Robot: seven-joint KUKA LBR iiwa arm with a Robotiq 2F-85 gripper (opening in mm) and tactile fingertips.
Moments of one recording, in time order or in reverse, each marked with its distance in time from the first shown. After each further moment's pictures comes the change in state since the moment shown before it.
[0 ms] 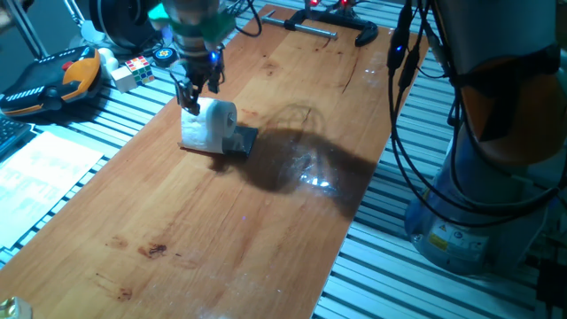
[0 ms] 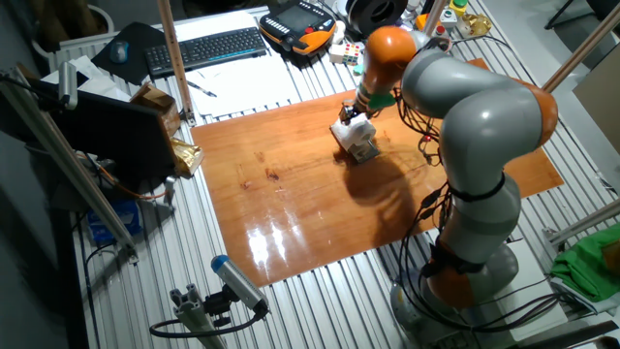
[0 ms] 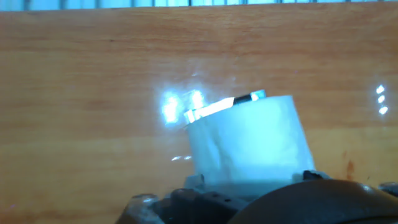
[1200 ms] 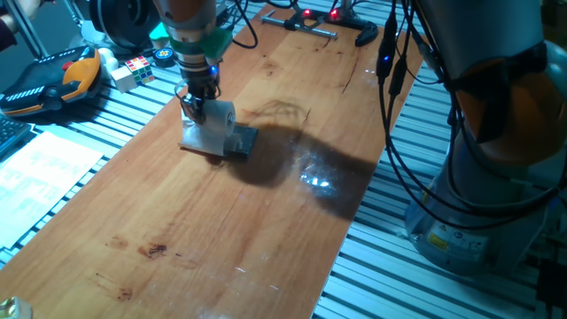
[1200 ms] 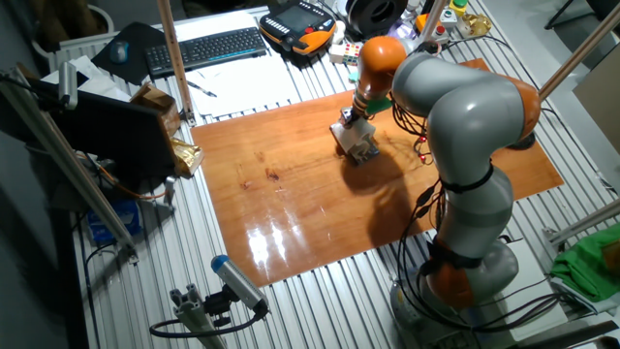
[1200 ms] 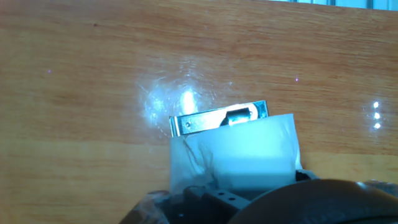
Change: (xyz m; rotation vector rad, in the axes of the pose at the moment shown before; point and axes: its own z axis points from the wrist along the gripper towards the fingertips) arm -0.020 -0.028 0.065 0.050 -0.038 -0.086
